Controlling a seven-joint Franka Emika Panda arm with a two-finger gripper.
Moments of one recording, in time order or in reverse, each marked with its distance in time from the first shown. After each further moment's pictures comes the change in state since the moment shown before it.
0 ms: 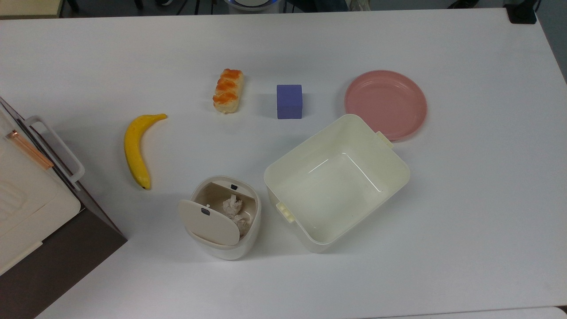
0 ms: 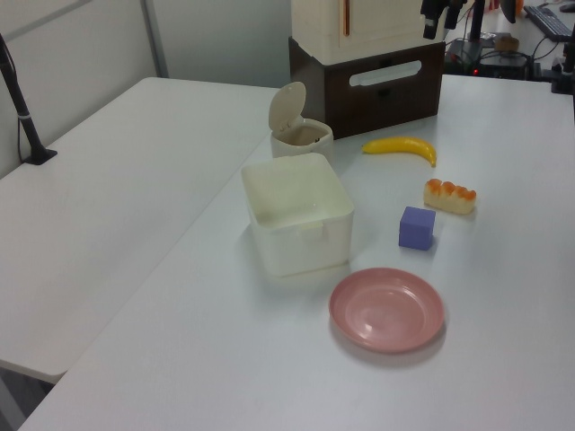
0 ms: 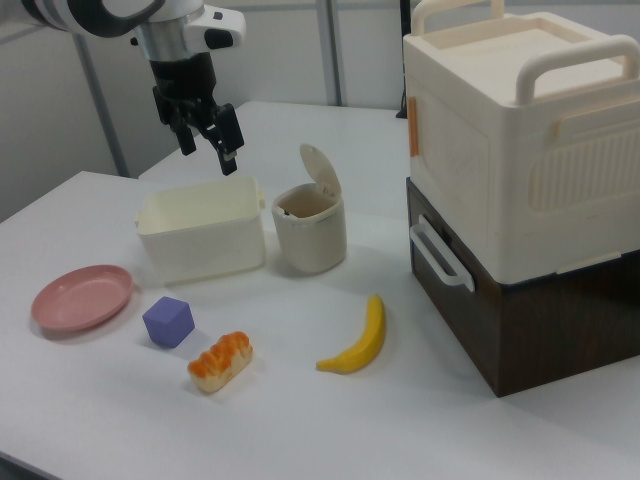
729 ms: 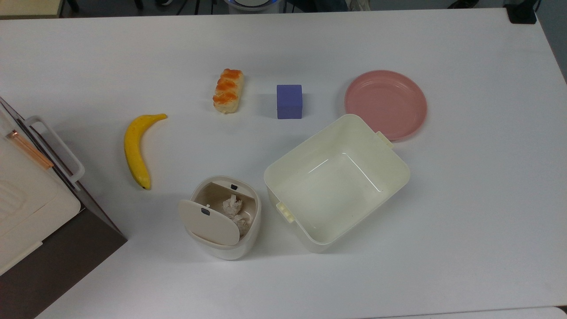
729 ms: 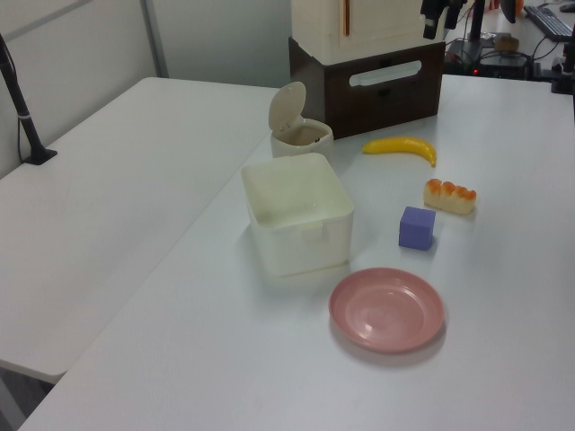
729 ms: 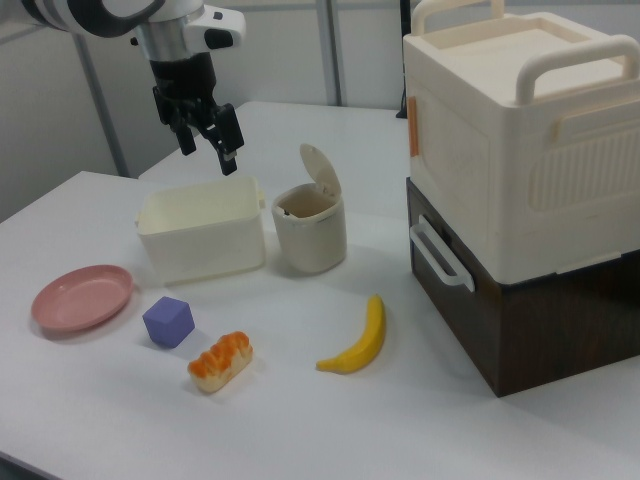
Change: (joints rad) arm 0.000 0.000 0.000 0.000 0.000 0.000 0.001
